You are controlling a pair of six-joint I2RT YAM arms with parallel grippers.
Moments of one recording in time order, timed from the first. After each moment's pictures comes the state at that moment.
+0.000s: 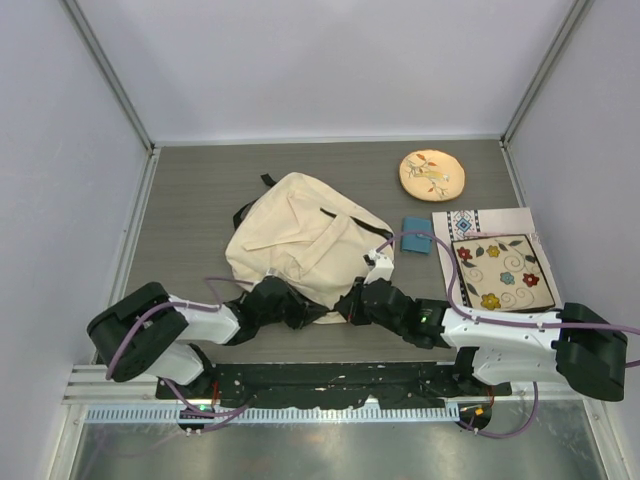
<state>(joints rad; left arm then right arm) -0.87 1.41 0.27 0.51 0.10 -1.68 1.13 1.12 0.48 0.04 0.29 0.96</state>
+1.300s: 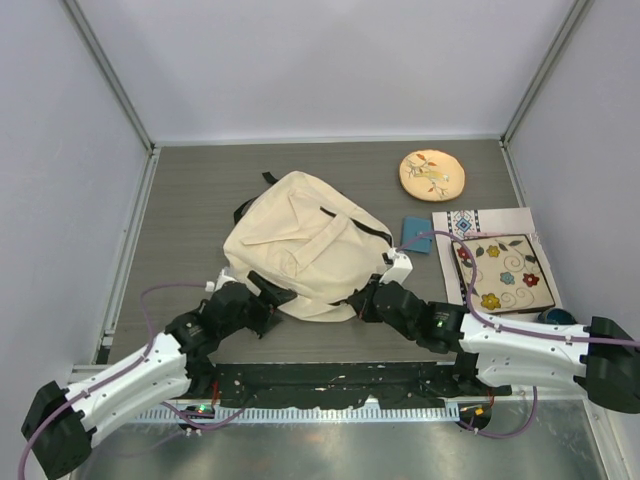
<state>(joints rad) -0.78 0.64 0.25 -0.27 -0.10 -1.54 1.13 0.96 0.46 -0.09 0.45 0.99</state>
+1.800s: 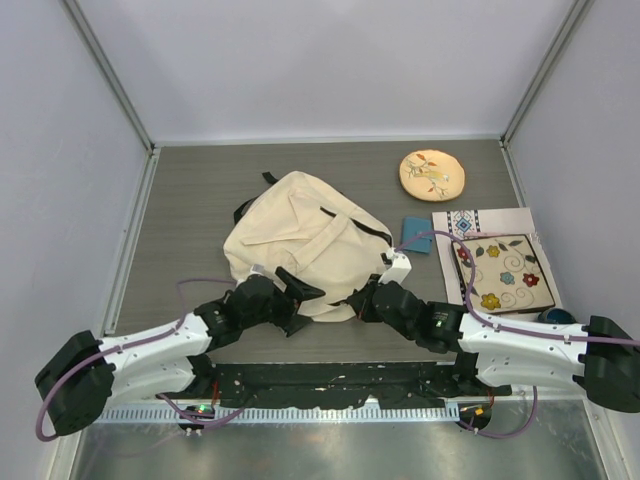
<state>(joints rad) -0.88 0.97 0.32 0.04 0.02 -1.71 1.13 0.97 0.46 -0.08 0.44 0.98</state>
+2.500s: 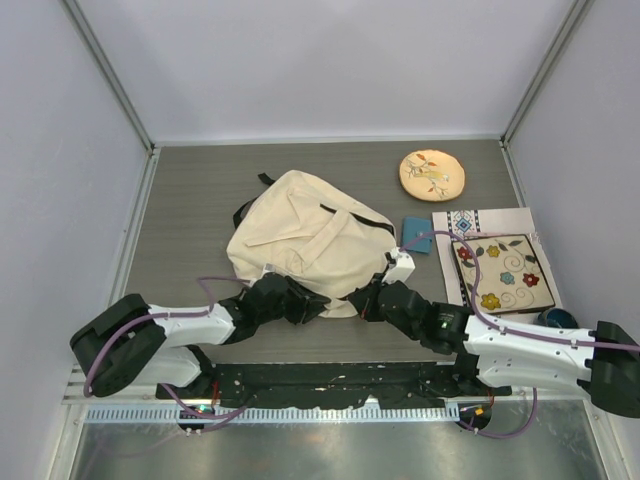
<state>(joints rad) -0.88 1.30 0.32 0.37 0.02 -1.74 1.13 0.93 0.44 -0.07 0.43 0.97</state>
